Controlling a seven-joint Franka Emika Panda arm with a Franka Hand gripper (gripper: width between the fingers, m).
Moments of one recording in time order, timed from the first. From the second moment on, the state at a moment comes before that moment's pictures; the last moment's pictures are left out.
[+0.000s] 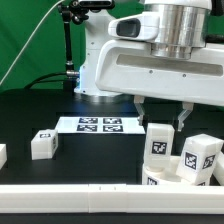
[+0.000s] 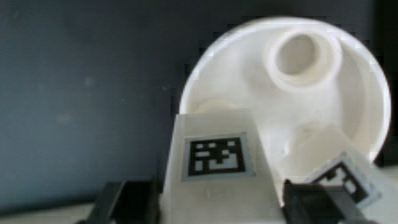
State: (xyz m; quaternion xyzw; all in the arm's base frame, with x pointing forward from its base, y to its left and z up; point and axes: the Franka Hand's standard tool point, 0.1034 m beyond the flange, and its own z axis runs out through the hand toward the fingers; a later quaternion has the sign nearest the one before) arm 0.612 0.049 0.091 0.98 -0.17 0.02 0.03
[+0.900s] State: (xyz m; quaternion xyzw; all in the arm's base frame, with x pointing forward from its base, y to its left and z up) arm 0.612 0.067 0.090 0.81 -0.59 0.04 -0.04
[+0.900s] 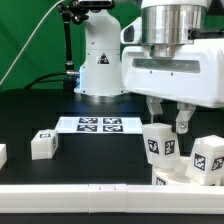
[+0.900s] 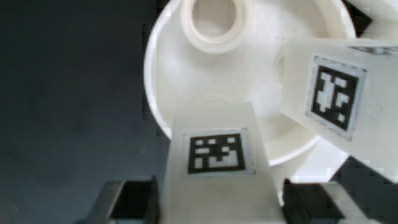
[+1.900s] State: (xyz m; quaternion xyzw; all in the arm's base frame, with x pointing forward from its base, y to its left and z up) arm 0.613 0.075 0.090 0.58 -0.81 0.00 -0.08
